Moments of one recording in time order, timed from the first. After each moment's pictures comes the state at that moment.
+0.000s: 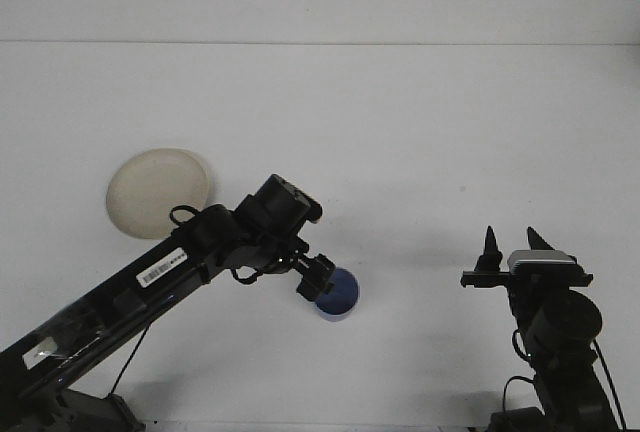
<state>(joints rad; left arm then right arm) -0.81 1.57 1.51 -0.90 0.15 -0.14 0.13 0.51 0.51 -0.20 0.11 0.08</state>
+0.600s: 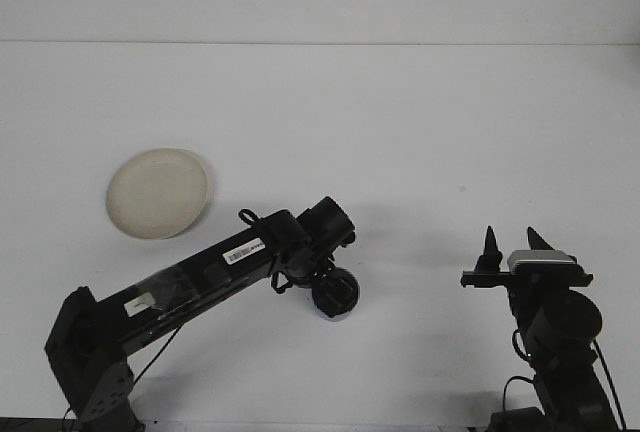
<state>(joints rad) -0.87 1.82 1.51 -0.89 0.10 -0.14 0.13 0.51 0.51 -0.20 0.11 0.08</state>
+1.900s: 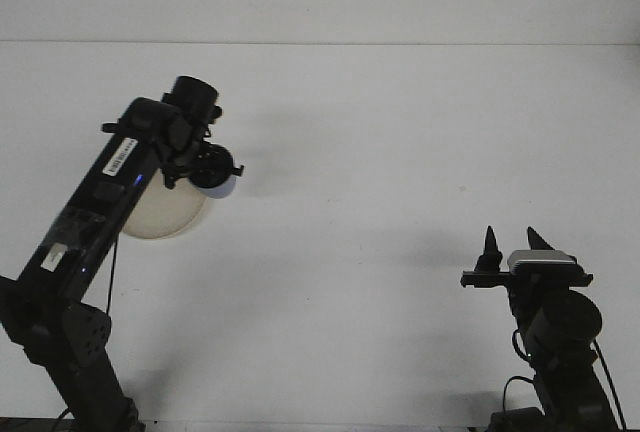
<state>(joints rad) -0.24 1.86 1.92 -1.17 -0.15 -0.04 0.13 0.51 0.51 -0.20 0.11 0.08</state>
